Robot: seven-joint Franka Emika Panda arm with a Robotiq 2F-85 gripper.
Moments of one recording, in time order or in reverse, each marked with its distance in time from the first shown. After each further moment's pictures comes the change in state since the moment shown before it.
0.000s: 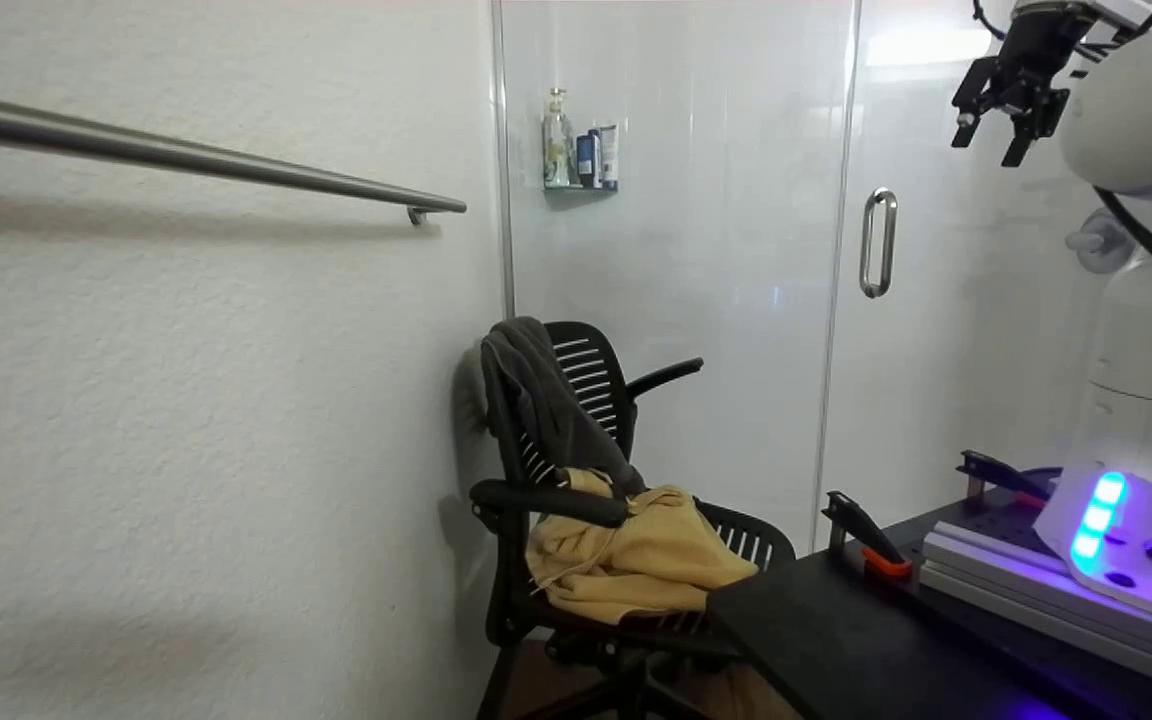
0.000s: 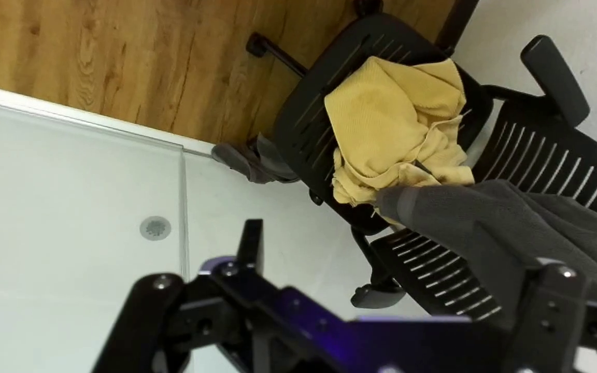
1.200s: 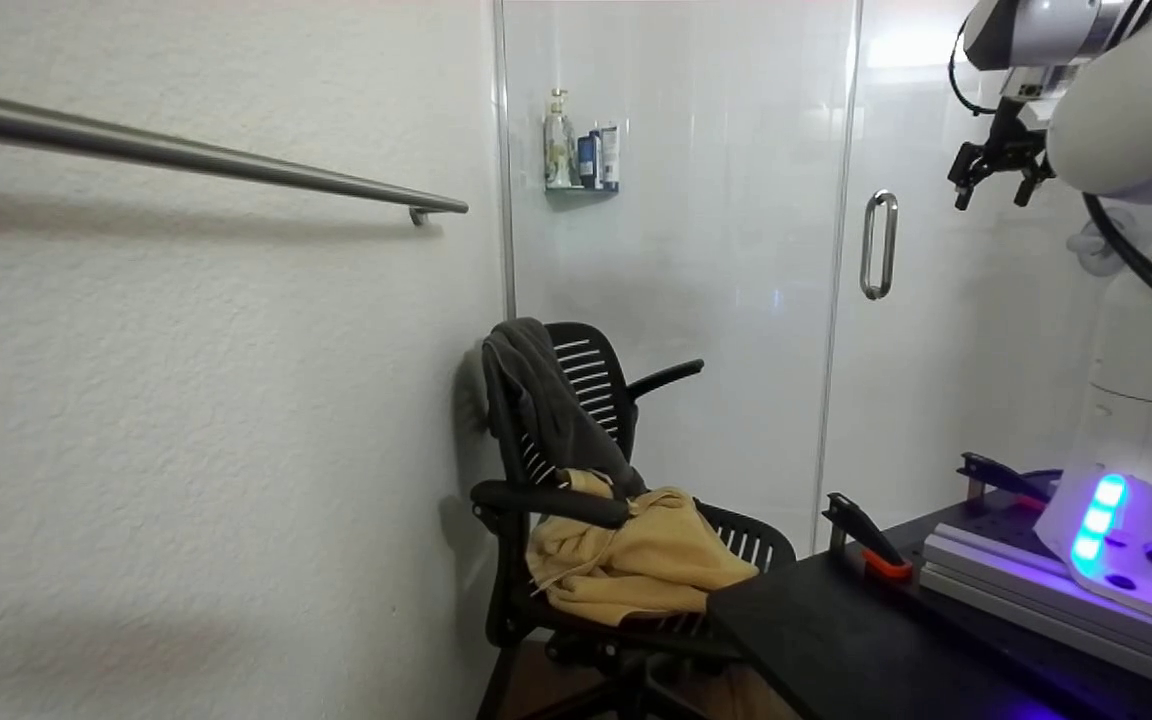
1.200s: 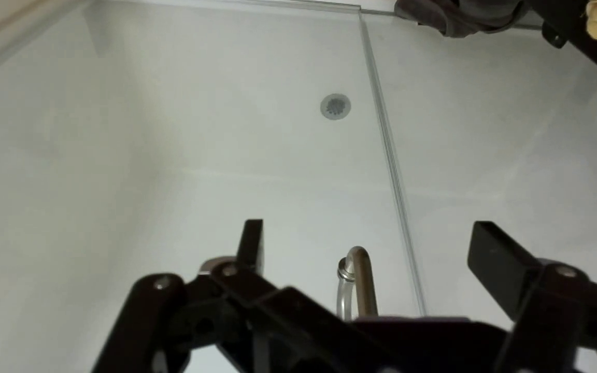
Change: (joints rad) arm -0.120 0.403 0.005 0.007 -0.032 0.732 0.075
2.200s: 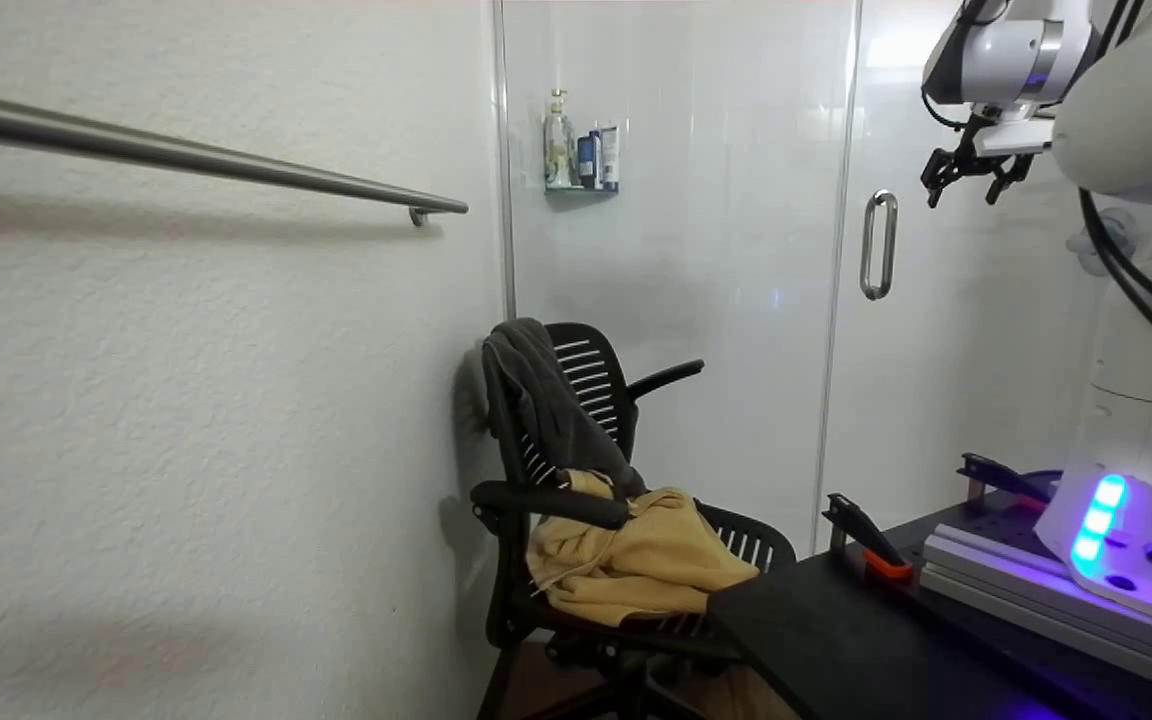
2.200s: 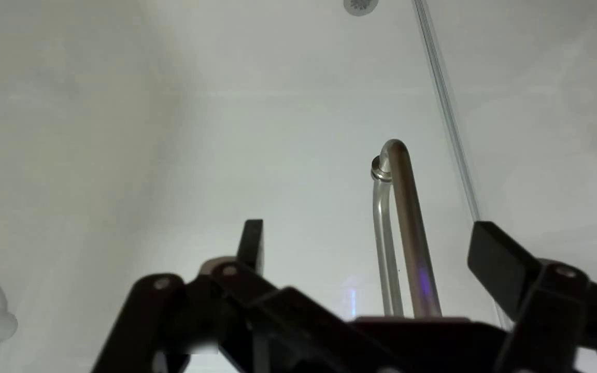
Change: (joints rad) arm 0.056 0.192 -0.006 0.074 0.206 0.306 0.006
